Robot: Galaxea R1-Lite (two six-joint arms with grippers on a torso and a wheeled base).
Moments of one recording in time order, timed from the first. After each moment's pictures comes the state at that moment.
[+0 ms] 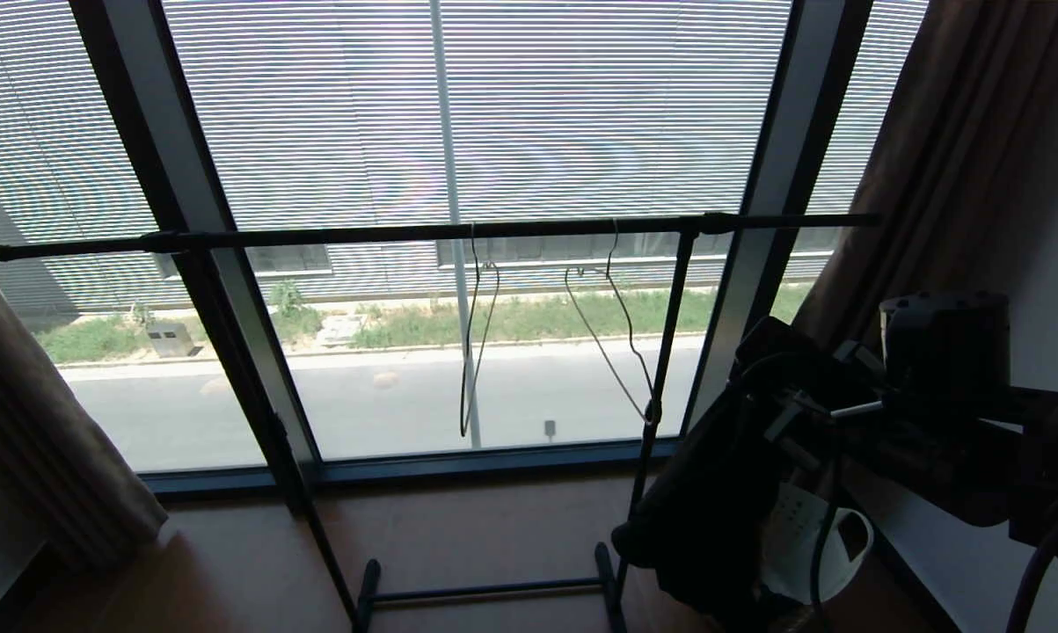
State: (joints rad) left arm 0.00 0.00 0.00 0.00 0.00 0.01; right arm 0.46 1.64 -0.70 -0.47 -0.40 -0.64
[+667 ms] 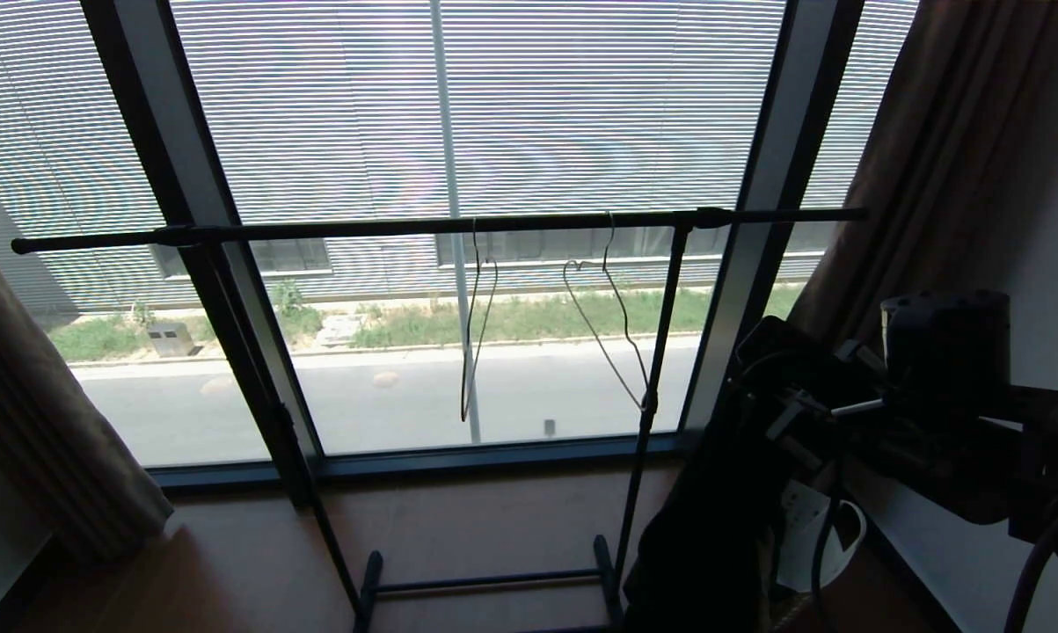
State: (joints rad) left arm 0.00 0.00 0.00 0.00 -0.01 0.02; right arm 0.45 1.64 -0.70 -0.47 -0.40 -0.64
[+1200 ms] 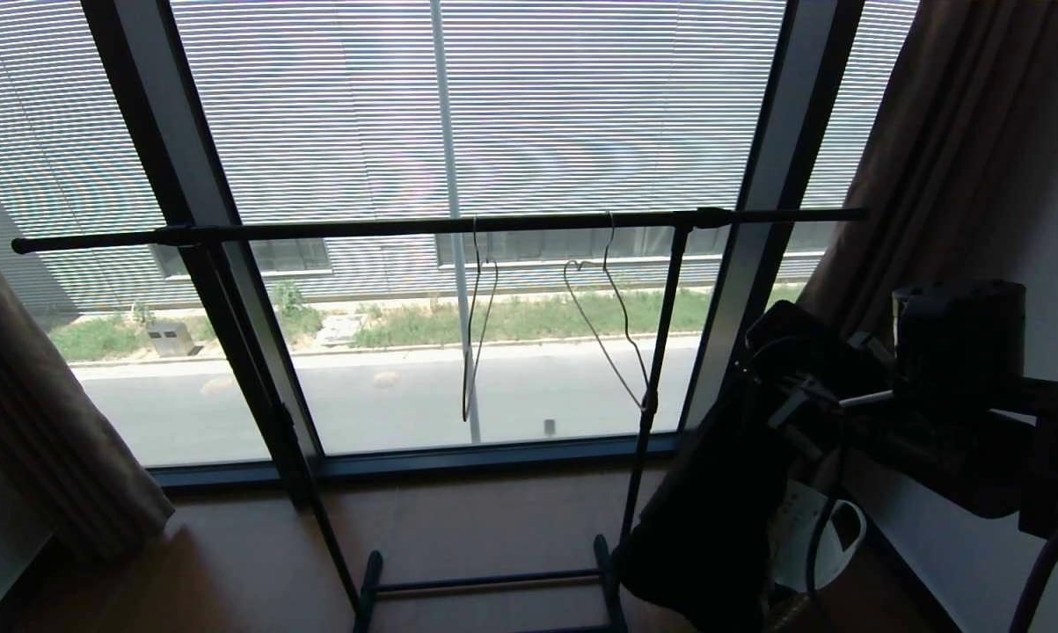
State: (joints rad) left arm -0.01 0.10 -0.03 0.01 -0.02 0.19; right arm 0.46 1.62 -0.72 -0.46 -0.40 -0.58
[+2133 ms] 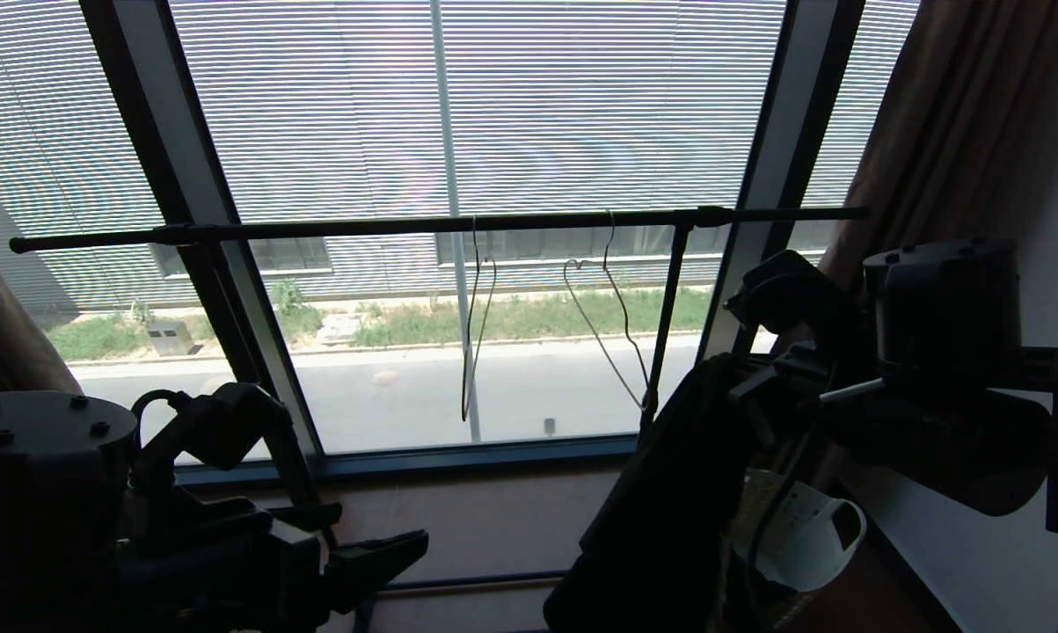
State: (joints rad) left arm -0.60 1.31 -0.48 -0.28 -0.10 -0.31; right arm 0.62 1.59 -0.87 -0.25 -0.44 -0.18
